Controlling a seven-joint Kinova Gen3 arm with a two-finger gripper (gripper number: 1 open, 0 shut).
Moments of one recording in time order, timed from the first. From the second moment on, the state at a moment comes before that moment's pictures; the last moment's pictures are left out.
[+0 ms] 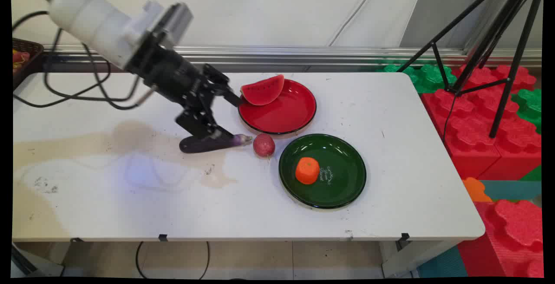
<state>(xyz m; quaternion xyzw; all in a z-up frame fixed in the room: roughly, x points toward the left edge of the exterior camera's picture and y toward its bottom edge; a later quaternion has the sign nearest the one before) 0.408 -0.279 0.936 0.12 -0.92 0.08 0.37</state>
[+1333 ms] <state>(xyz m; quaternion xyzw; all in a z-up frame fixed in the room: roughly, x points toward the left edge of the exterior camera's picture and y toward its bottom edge) 0.269 -0.348 0.841 0.09 -0.95 0.06 0.28</state>
